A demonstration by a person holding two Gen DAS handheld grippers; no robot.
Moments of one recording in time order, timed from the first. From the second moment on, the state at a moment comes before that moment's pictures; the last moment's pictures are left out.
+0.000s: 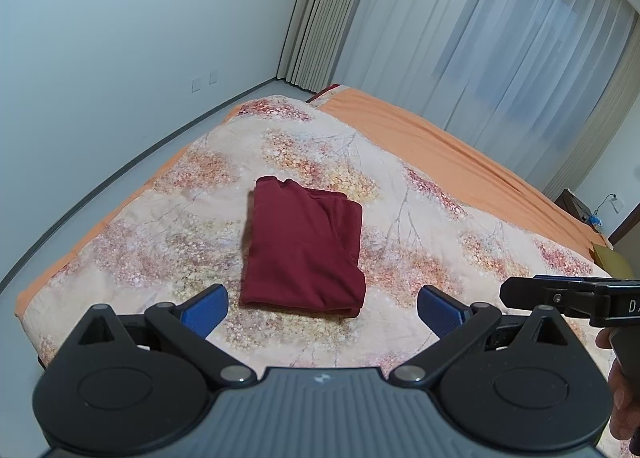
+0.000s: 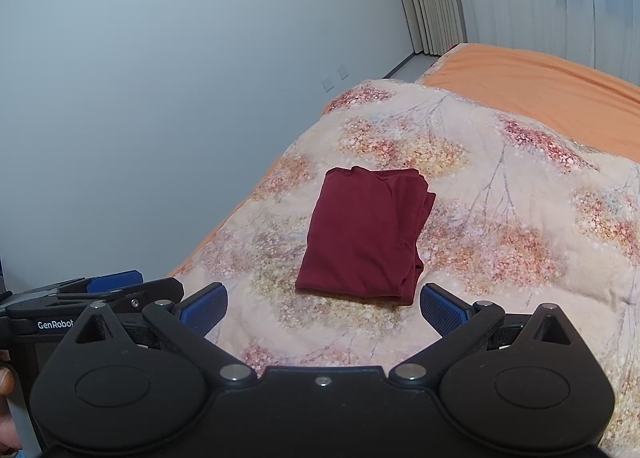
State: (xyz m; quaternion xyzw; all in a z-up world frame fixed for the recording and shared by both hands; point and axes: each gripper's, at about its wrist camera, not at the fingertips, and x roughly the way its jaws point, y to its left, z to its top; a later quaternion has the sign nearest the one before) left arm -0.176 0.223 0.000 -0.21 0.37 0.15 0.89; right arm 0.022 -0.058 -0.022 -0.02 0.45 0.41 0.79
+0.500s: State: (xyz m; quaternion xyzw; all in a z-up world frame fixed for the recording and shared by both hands) left arm -0.175 0.223 -0.001 -0.21 0.37 0.14 0.89; right arm 0.022 -0.059 -0.022 -0.02 0.45 0.41 0.79
